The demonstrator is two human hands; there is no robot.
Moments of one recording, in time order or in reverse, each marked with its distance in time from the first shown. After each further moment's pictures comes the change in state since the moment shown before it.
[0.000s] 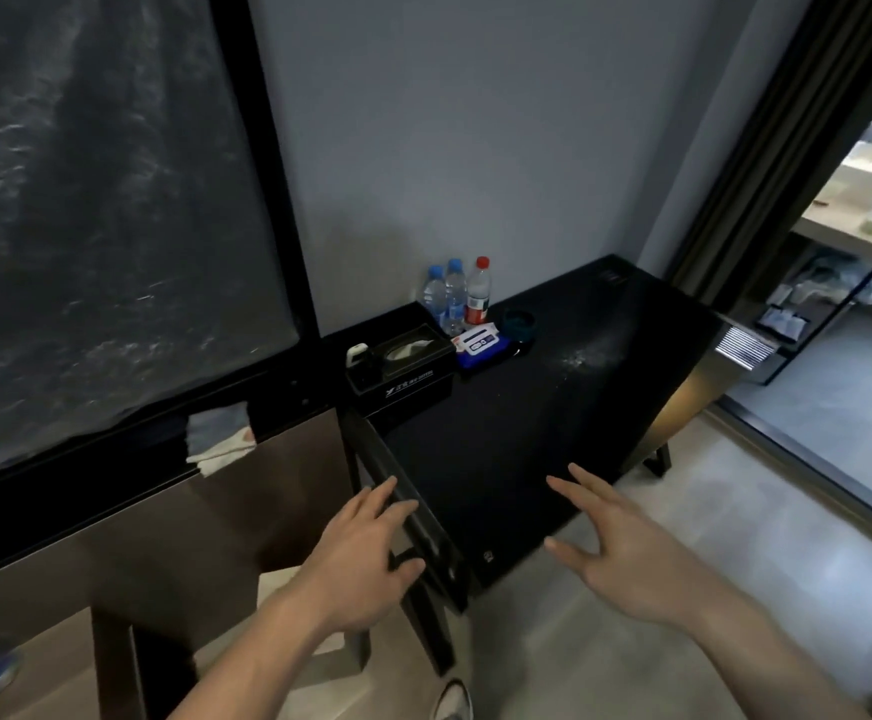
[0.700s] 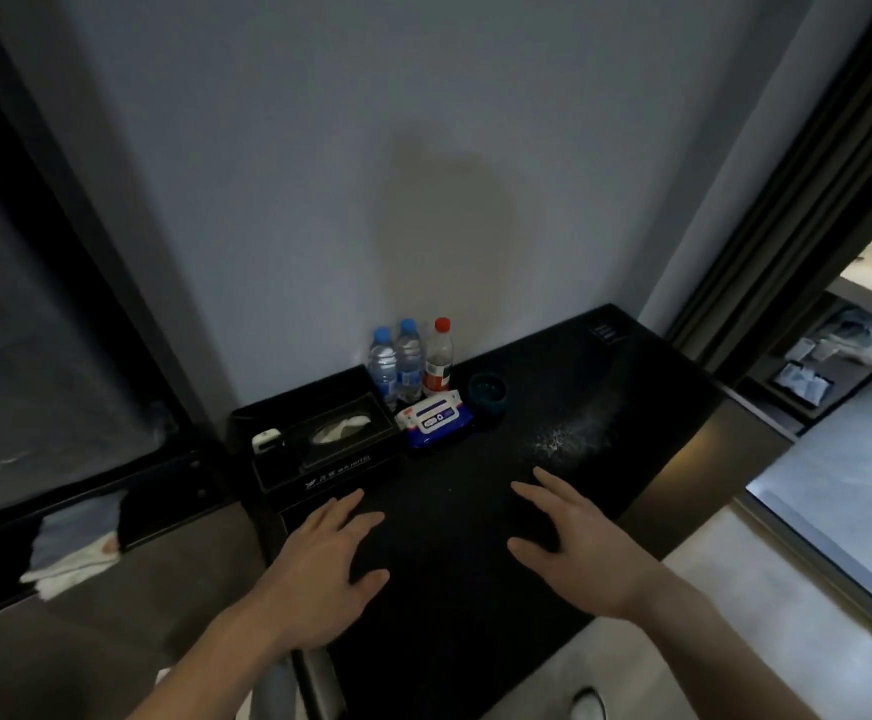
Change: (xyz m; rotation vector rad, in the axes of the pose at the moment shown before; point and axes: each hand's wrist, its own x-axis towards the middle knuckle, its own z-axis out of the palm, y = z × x) left_hand 0.238 0.060 -0.047 0.002 -0.024 -0.108; right_hand 0.231 0.088 -0.142 -0.015 -0.095 -0.040
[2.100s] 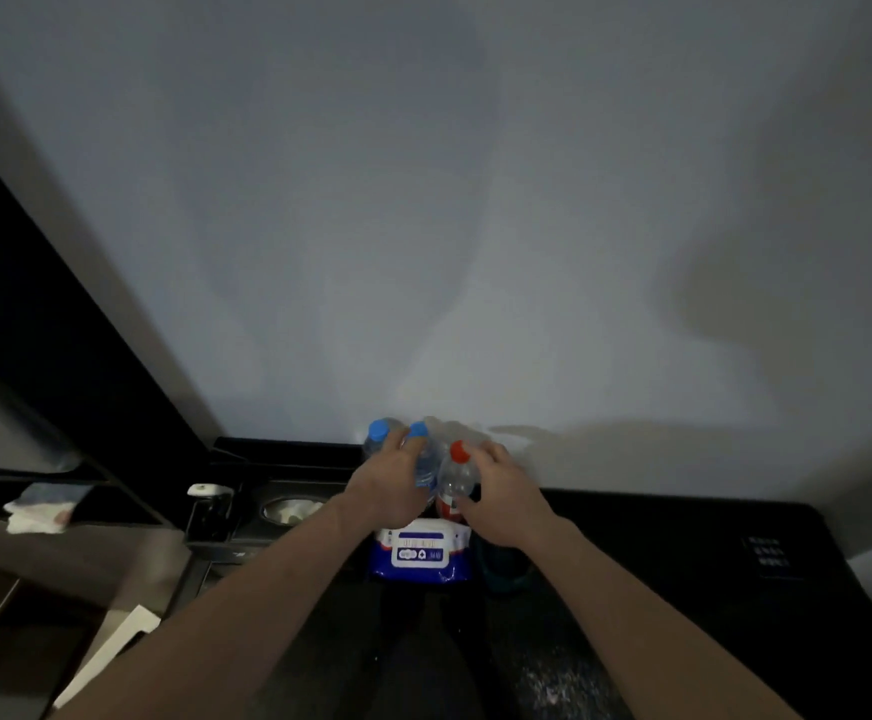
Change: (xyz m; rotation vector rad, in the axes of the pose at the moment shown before) left_hand 0.387 0.077 -0.080 -0.220 0.369 -0.444; right_hand 0.432 0.023 -0.141 -0.180 -0.191 -0.561
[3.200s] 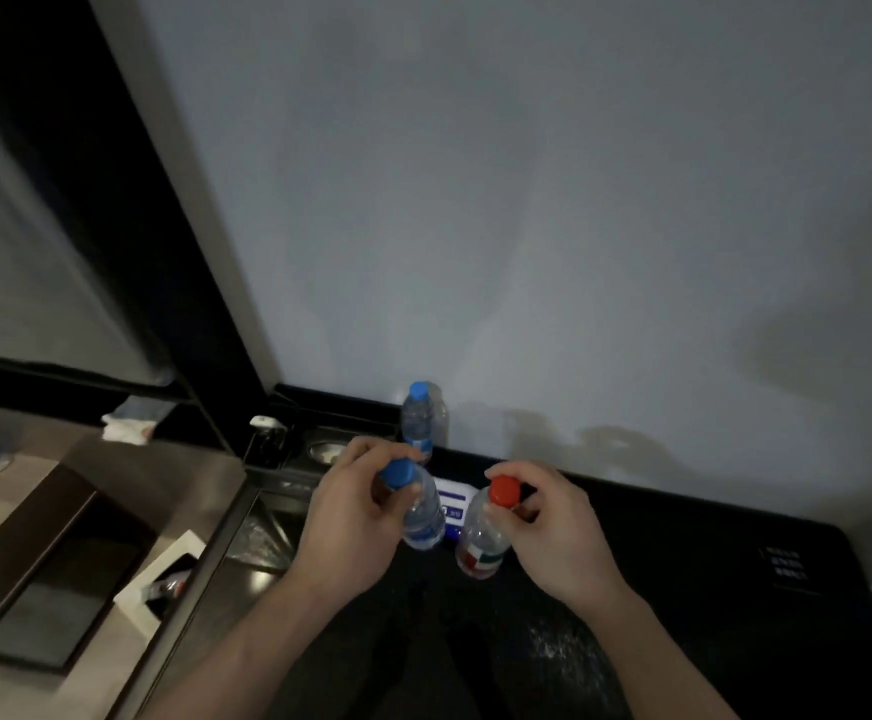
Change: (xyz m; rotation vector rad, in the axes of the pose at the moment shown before) left_hand -0.206 0.044 -0.020 -0.423 0.579 0.002; right_hand -0.142 -0.021 -0.011 0.390 0.225 -0.162
